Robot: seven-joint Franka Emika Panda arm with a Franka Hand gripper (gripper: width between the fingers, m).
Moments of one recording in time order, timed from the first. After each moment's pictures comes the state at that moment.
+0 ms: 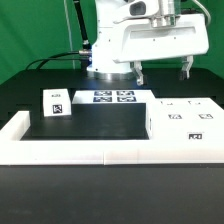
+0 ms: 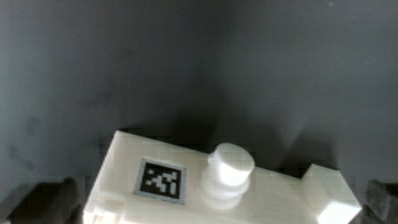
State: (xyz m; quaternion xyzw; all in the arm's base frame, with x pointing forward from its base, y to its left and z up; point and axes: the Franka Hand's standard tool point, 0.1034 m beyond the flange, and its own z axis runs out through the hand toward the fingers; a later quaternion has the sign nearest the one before) arm 0.469 0.069 0.075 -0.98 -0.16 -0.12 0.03
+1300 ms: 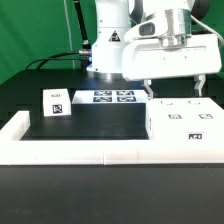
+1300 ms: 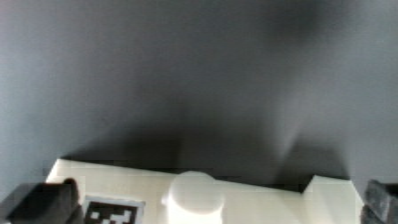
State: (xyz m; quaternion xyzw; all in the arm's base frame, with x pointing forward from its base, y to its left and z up) arm 0.475 0.092 0.039 -0.98 -0.11 -0.16 0.02
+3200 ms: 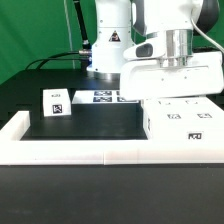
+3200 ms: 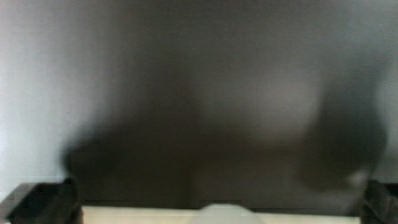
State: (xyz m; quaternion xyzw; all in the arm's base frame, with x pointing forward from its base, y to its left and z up) arm 0.500 0.083 0.004 -0.99 -0.06 -0.11 0.02
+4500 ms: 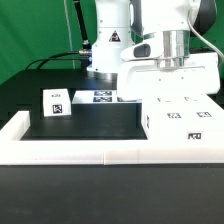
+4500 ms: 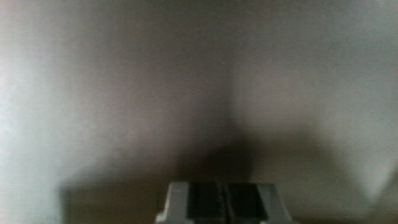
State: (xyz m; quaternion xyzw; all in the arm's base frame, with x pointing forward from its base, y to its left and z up) arm 0.498 0.076 0.011 -0.99 -0.08 -0.10 0.01
